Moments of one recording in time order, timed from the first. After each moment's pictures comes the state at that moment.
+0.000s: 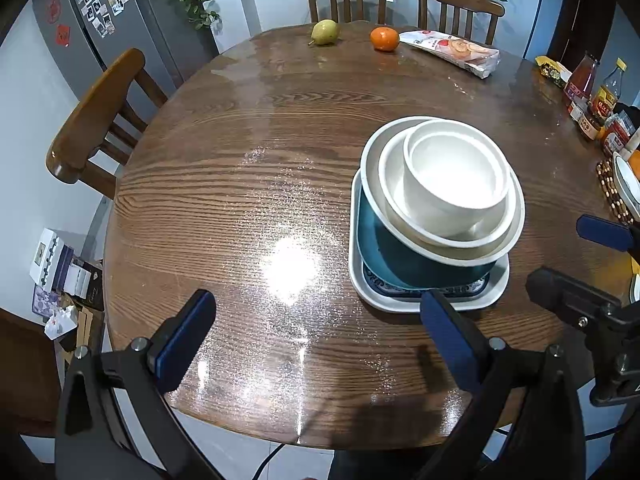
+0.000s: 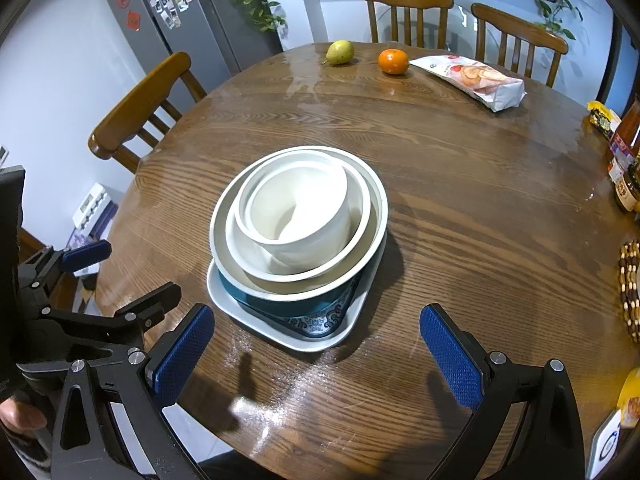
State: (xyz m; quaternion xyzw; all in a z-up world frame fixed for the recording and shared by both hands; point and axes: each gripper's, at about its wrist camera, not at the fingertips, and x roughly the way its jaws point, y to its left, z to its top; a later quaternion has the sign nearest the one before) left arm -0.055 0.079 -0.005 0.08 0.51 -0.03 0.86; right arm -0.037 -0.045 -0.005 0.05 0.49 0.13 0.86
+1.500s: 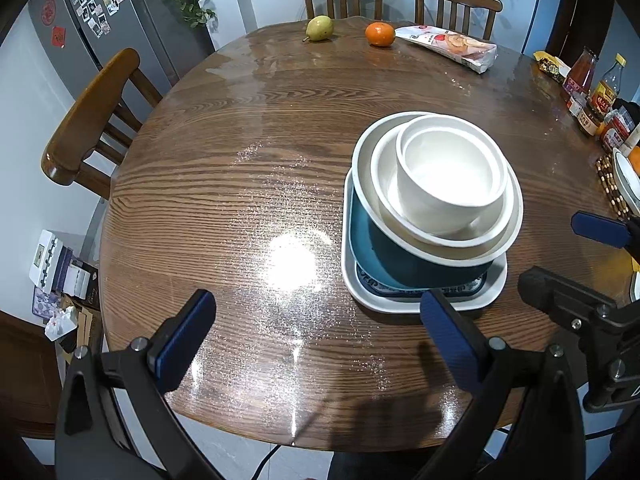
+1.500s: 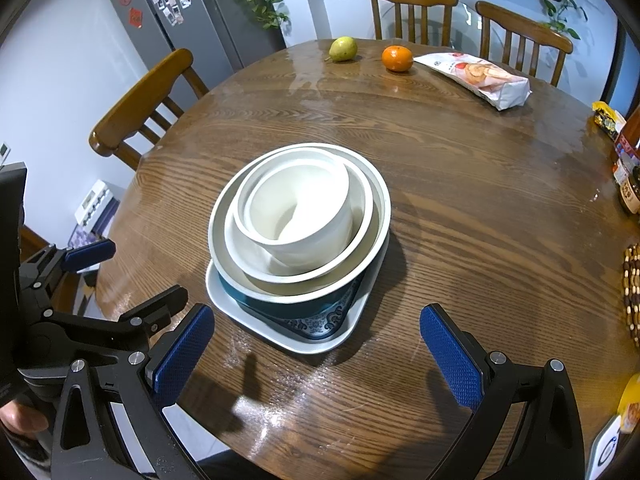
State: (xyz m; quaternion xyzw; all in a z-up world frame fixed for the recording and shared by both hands) left arm -0.053 0.073 -0.010 0.08 0.51 -0.03 0.86; right arm -0.037 -0.039 -0.008 0.04 0.49 0.13 0.86
